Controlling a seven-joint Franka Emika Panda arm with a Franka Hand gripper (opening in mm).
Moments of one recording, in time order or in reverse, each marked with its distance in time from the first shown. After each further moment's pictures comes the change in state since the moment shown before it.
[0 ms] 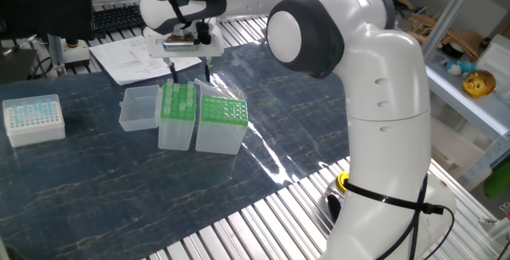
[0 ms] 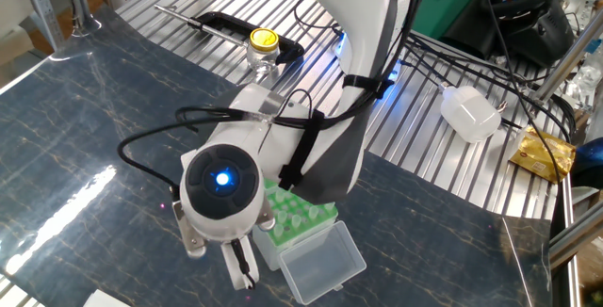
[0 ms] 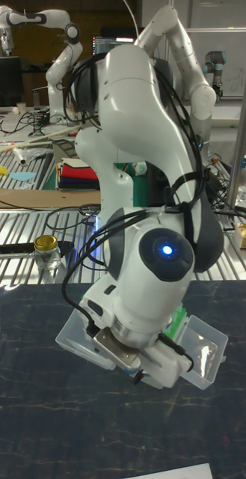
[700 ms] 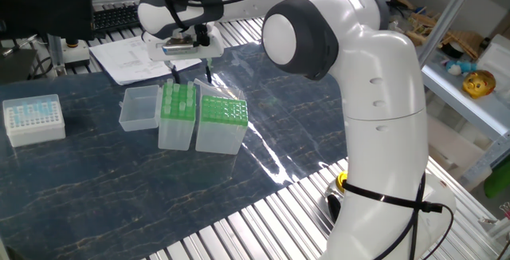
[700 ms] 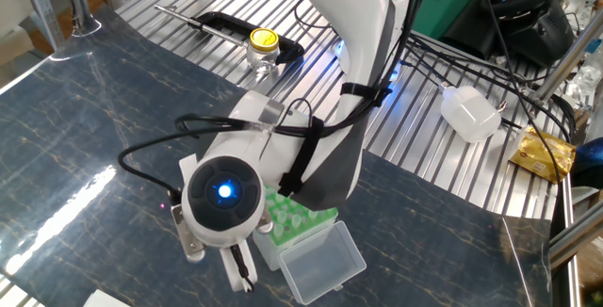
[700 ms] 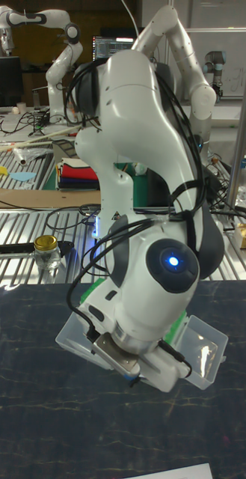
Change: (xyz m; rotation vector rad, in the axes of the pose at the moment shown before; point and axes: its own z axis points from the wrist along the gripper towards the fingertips) arm -0.003 -0.001 0.011 0.052 -0.014 -0.009
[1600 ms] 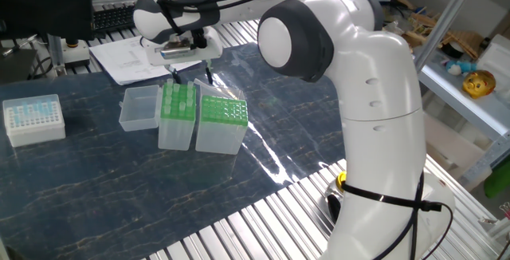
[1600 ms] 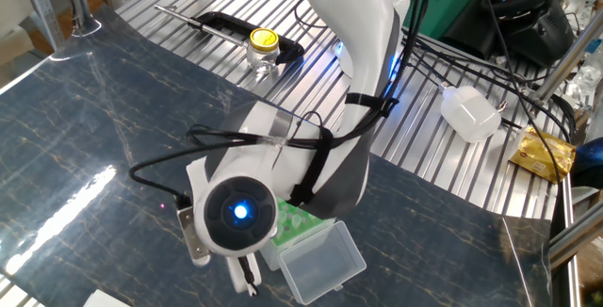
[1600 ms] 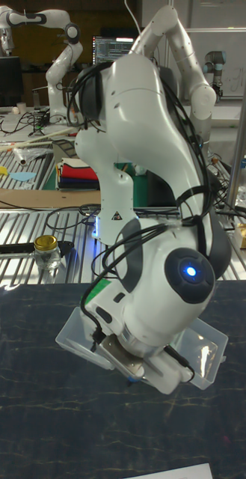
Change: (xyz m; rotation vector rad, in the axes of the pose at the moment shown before) arm 0.003 0.000 0.003 0.082 -0.016 0.004
